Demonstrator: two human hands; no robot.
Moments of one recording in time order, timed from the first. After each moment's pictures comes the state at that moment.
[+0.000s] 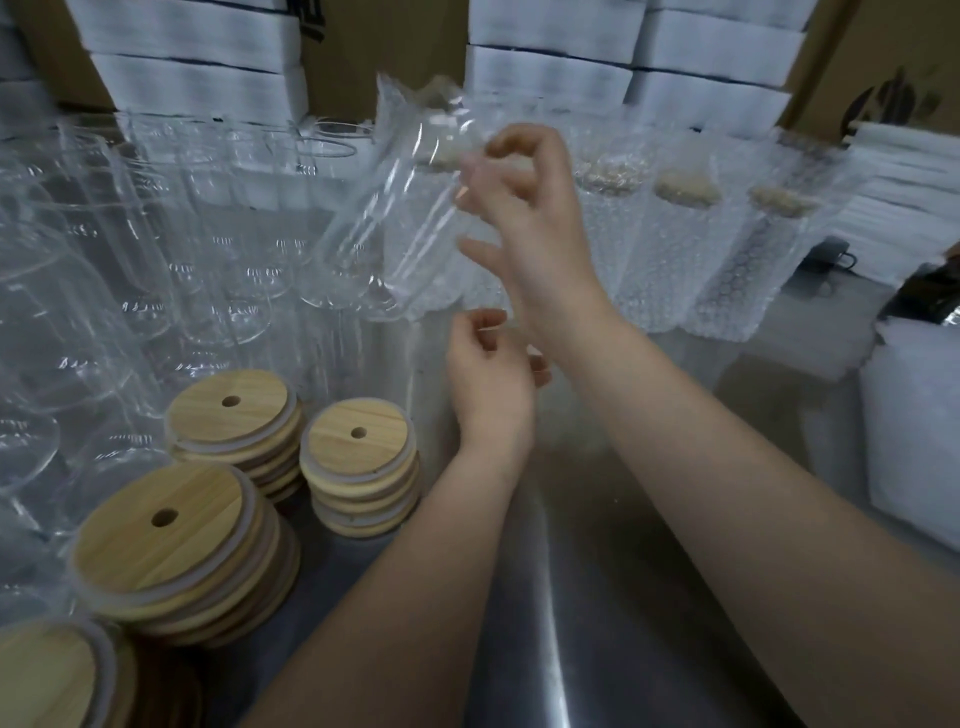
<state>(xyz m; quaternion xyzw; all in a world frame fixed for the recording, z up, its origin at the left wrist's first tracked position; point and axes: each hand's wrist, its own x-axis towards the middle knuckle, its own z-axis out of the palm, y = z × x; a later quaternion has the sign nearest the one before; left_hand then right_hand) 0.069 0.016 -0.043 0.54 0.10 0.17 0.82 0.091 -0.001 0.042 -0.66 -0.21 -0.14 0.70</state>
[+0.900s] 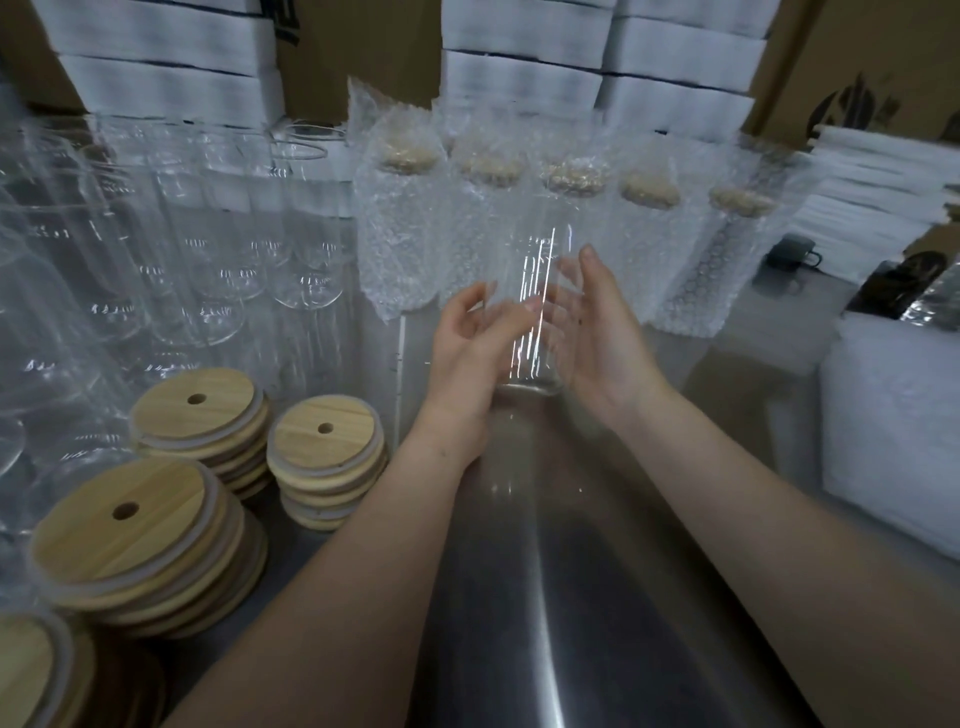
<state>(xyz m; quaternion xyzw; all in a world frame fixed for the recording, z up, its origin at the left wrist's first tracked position) 0.062 0.023 -0.034 0.49 -0.02 0.04 0.87 0.093 -0.086 -0.011 -0.57 -0.04 0.00 0.82</state>
